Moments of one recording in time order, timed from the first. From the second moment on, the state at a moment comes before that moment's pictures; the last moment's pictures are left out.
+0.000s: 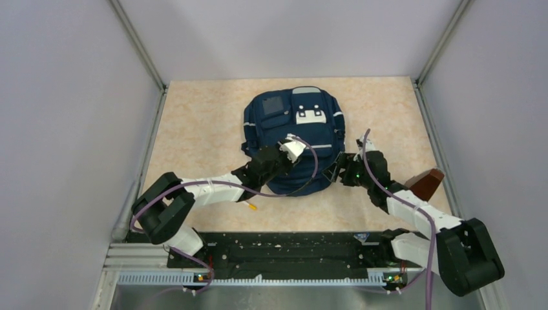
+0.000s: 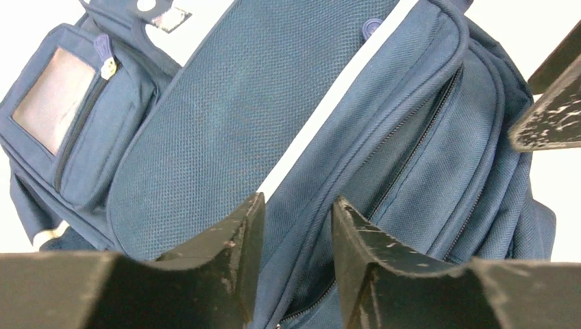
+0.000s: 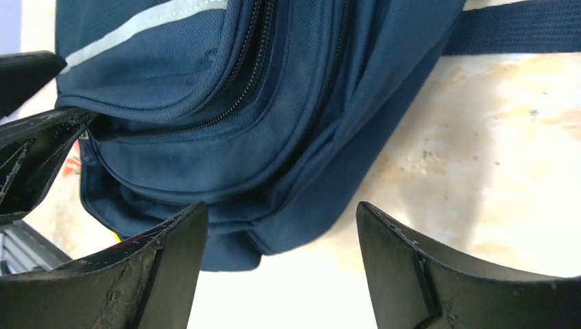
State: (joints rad) left arm -0.84 1.54 0.73 0.50 -0.12 0.22; right arm 0.36 1.05 0.39 0.11 -0.19 0.56
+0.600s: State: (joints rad) left arm -0.81 1.50 0.97 0.30 -0.19 0.32; right arm 0.36 1.31 0.49 0.27 -0.11 0.58
